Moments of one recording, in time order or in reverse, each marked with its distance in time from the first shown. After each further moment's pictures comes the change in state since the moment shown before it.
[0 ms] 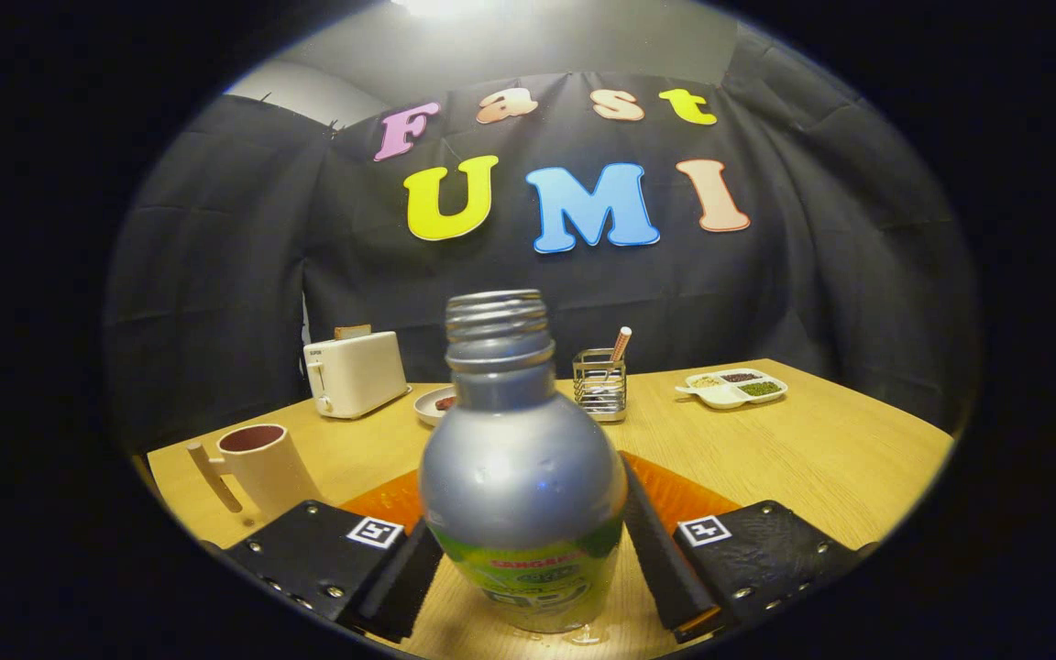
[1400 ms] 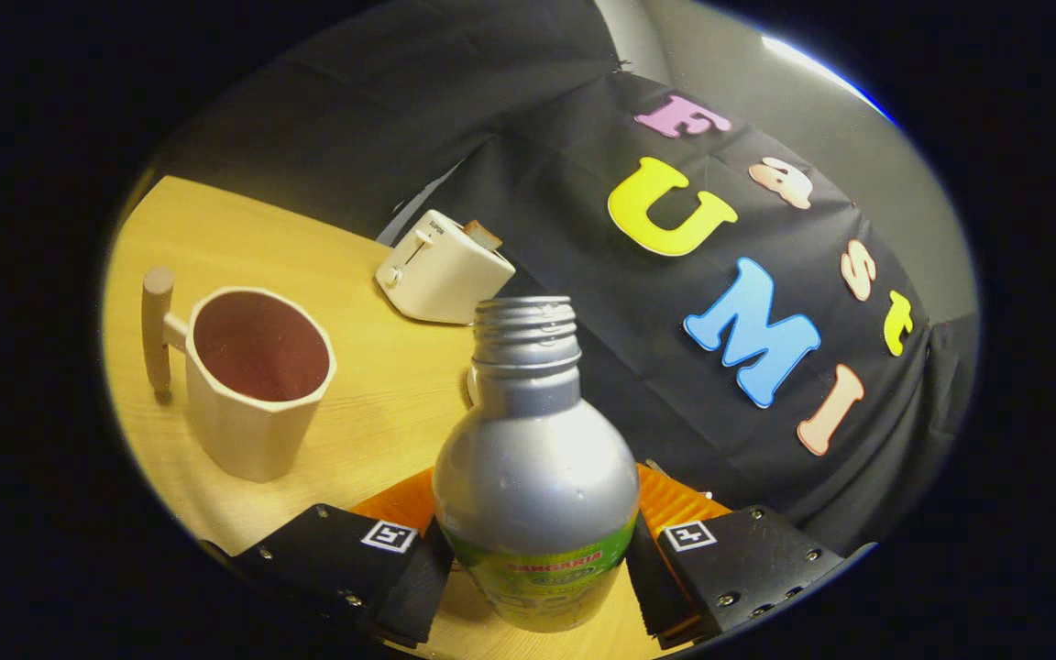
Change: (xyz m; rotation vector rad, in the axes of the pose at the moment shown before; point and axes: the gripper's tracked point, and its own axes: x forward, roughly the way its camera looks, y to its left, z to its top) arm 0.066 0.112 0.025 -0.930 0.035 0.094
